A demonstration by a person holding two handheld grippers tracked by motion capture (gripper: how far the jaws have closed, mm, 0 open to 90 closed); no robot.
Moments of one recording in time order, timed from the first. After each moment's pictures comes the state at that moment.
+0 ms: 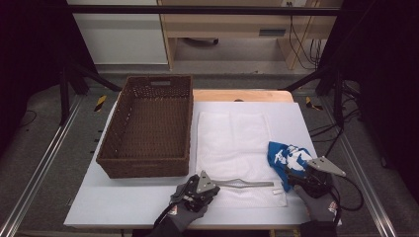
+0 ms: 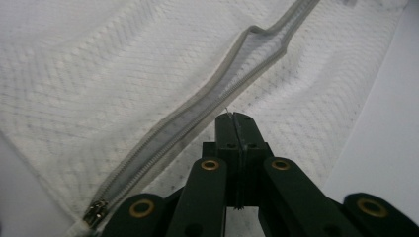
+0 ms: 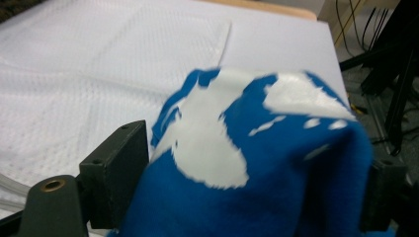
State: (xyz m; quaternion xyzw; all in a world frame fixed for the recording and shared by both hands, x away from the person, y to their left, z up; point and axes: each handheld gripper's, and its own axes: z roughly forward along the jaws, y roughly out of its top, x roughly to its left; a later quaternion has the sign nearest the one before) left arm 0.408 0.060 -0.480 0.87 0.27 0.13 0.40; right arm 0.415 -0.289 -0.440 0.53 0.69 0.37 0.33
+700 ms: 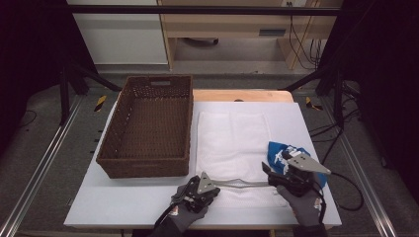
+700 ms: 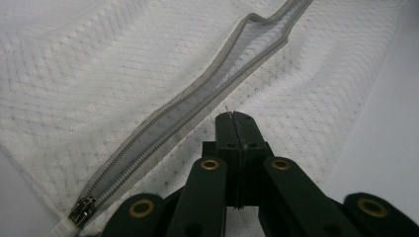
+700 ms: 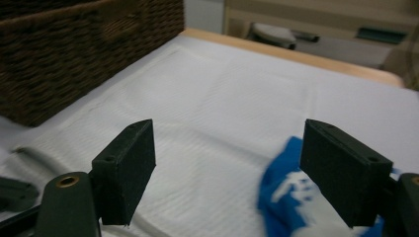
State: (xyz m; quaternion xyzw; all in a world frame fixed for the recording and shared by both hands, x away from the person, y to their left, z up) left arm 0.409 0.061 -0.485 0.87 0.27 0.12 0.39; right arm 0.411 -0.229 -0.415 0.44 0.72 0.46 0.29
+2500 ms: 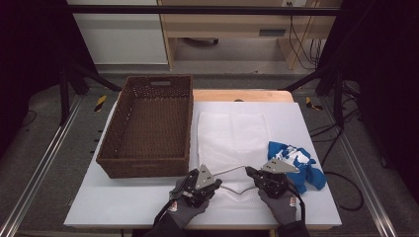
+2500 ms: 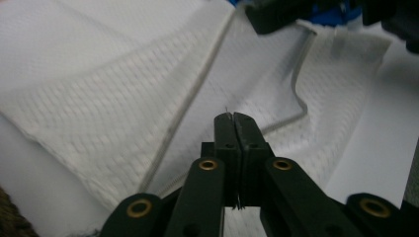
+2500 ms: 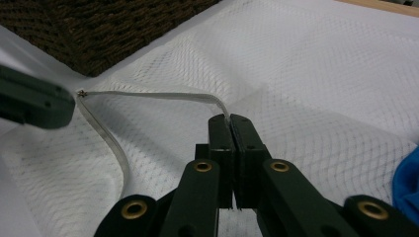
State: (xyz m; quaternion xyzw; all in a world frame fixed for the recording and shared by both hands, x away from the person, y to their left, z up) left arm 0.411 0.060 -0.439 0.85 0.27 0.16 0.43; right arm 0.424 -0.190 -0.455 0.39 0.77 0.45 0.20
